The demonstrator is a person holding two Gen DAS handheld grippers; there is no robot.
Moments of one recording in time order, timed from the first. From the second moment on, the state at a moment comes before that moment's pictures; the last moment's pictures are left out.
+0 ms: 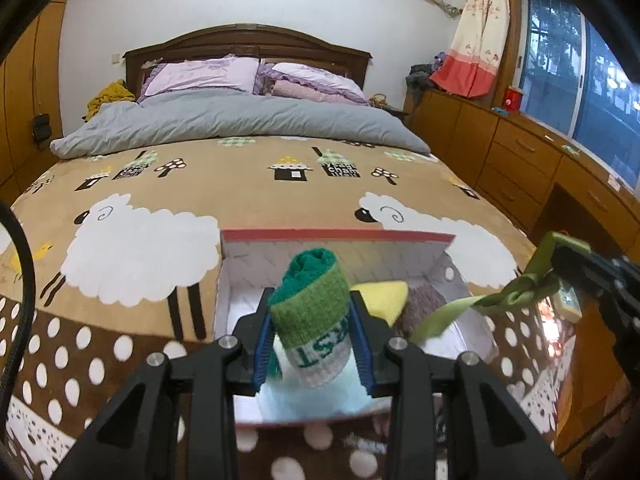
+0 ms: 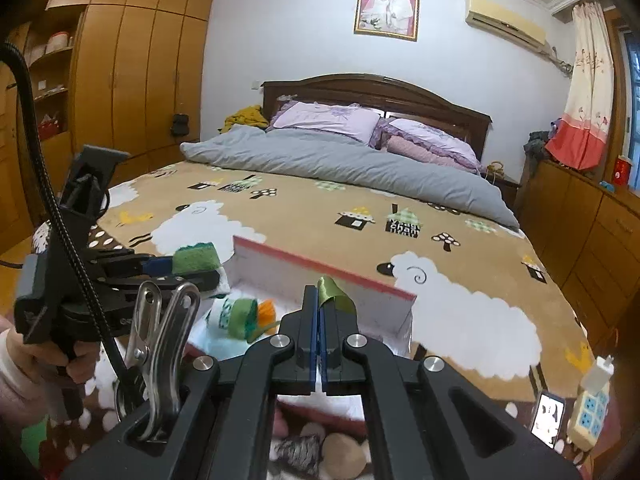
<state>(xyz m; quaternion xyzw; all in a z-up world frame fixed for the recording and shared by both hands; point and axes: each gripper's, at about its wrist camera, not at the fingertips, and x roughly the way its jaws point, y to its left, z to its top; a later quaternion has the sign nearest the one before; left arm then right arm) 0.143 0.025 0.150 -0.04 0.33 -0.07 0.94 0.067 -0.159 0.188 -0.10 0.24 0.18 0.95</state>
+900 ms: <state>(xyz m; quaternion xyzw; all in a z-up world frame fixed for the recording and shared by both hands) 0.239 0.035 0.061 -0.07 0.42 -0.03 0.91 0.185 -0.161 0.083 -0.09 0.37 0.12 0.92</state>
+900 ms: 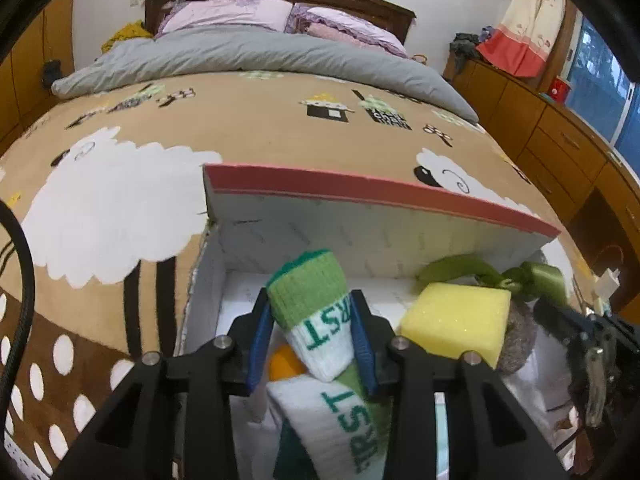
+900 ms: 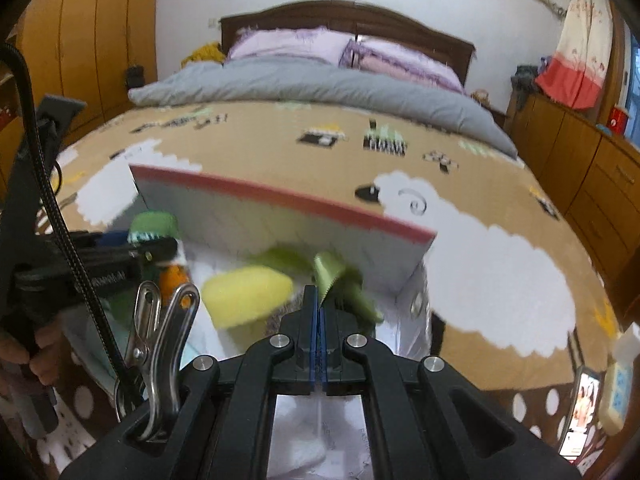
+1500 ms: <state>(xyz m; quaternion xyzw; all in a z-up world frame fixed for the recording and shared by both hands) 0.203 0.040 0.084 -0.06 0.41 -0.05 0.91 0.160 -0.165 0.087 -0.08 0.37 0.13 0.92</state>
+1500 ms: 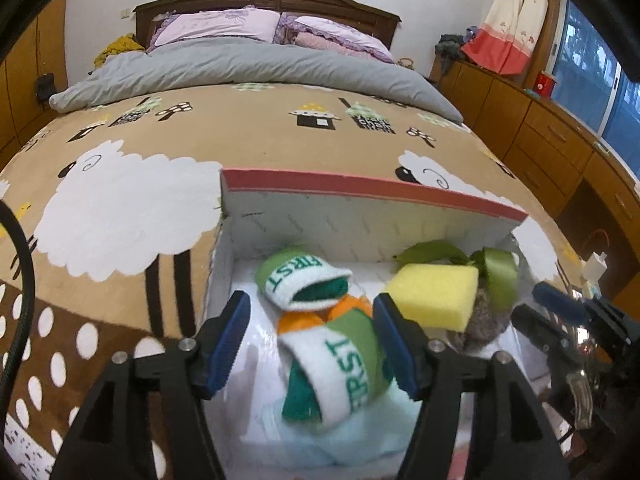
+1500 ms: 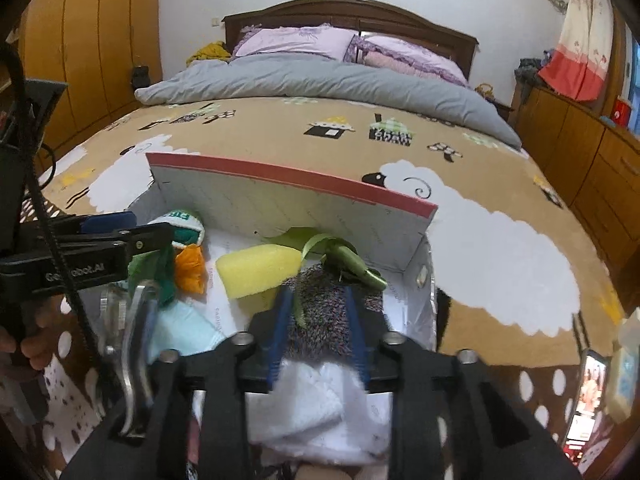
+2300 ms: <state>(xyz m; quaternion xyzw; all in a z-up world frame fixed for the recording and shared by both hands) 0.110 -0.014 0.097 -0.05 0.40 -0.14 0.91 0.076 -0.211 0.111 -0.05 0.36 0.15 0.92</state>
